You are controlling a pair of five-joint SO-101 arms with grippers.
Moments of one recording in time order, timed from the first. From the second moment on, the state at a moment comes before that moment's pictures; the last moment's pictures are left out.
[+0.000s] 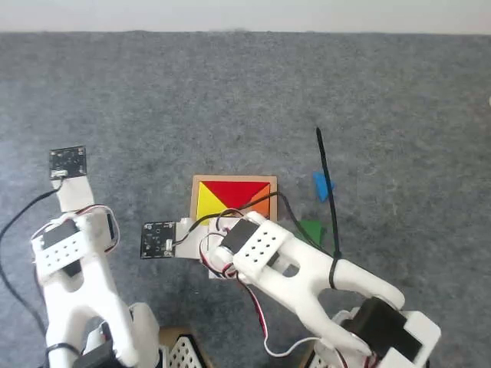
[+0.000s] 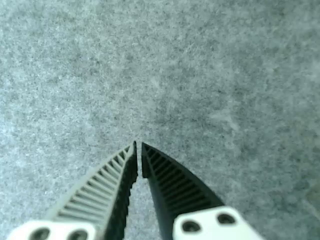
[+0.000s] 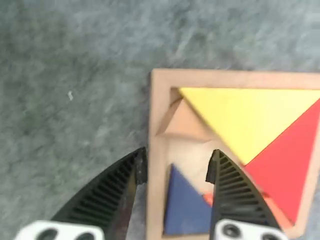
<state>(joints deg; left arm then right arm) -36.7 -31.7 64.2 47.0 -12.6 -56.8 -9.0 39.6 47.5 39.3</state>
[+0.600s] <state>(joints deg) -35.3 -31.7 64.2 47.0 -12.6 -56.8 -7.5 39.9 44.1 46.3</state>
